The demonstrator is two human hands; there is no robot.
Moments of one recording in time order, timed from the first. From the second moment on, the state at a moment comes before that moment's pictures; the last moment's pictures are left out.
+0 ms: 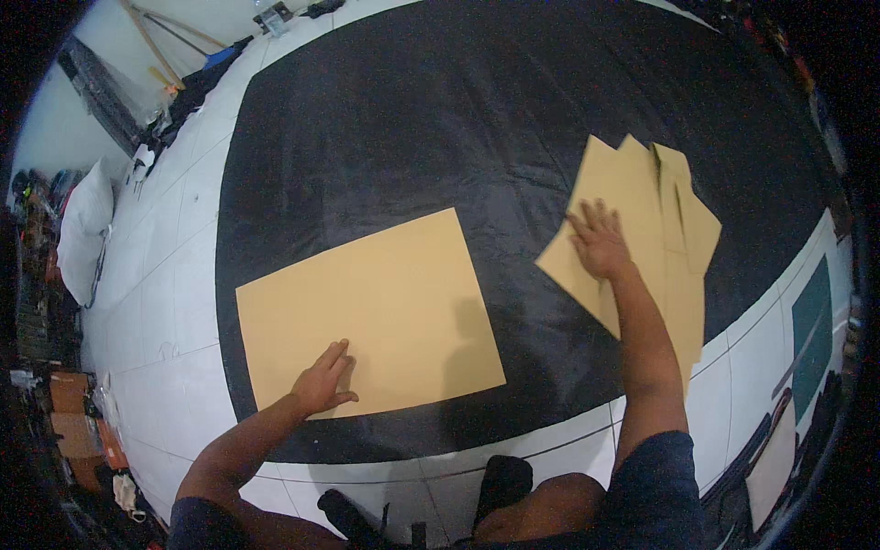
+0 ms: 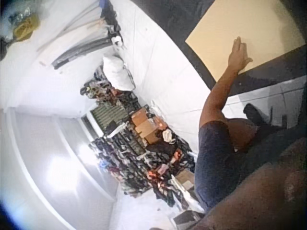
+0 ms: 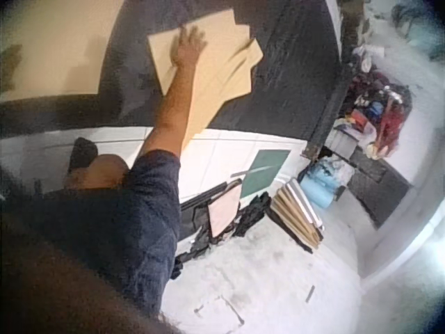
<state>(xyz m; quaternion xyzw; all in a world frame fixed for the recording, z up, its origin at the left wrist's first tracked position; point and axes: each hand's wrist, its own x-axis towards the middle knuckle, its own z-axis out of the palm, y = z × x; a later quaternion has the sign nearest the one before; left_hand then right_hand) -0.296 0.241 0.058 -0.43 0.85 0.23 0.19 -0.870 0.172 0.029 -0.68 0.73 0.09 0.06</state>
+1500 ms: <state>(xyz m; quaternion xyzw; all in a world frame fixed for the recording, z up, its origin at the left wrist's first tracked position) -0.044 0.460 0.010 -0.77 0.60 0.10 -0.19 -0.697 0.344 0.028 -0.57 0.82 0.02 0.09</state>
